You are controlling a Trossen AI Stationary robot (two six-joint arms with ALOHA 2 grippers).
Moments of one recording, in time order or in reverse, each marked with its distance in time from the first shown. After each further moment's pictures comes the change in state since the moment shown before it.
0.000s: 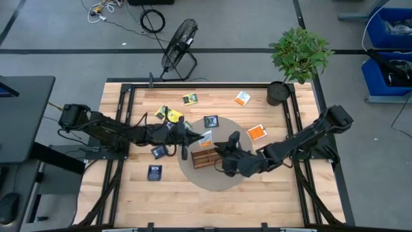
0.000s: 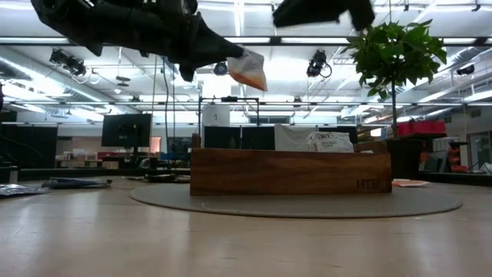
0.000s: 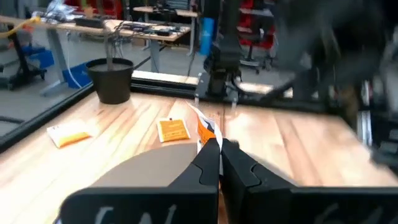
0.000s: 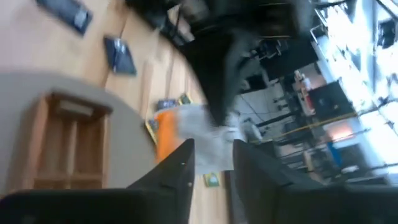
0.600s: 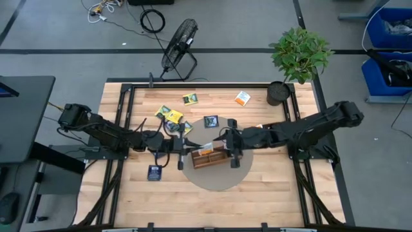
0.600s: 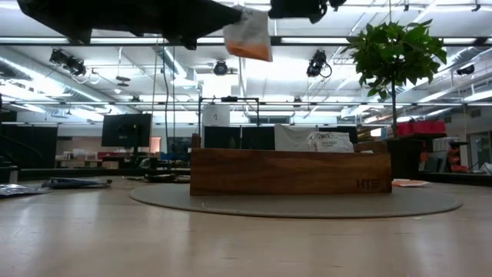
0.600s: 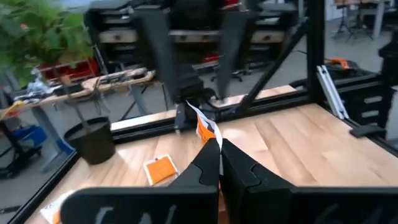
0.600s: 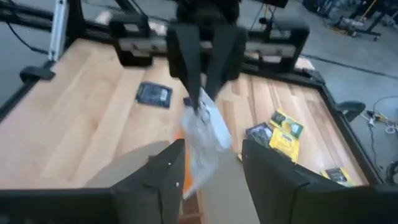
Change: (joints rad) left arm -0.120 0.000 0.000 0.107 0.004 0.312; right arm -0.218 -0.156 0.000 -0.106 -0.629 0.425
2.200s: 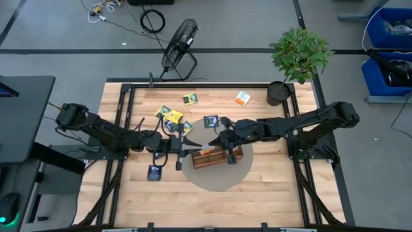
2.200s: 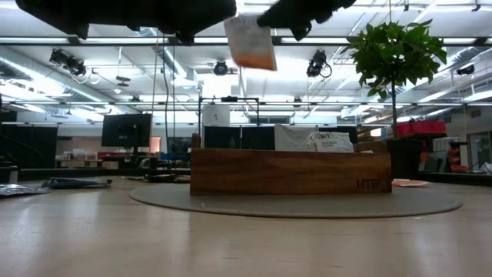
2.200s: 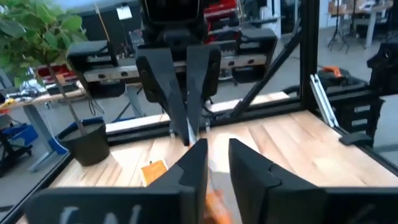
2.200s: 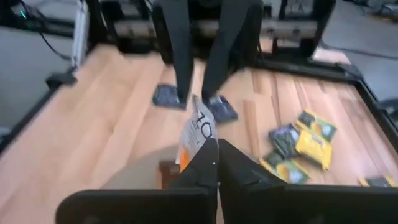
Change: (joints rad) left arm 0.001 -0.046 0.000 -0.037 0.006 -0.036; right arm -0.106 0.055 0.000 0.042 -0.205 0.015
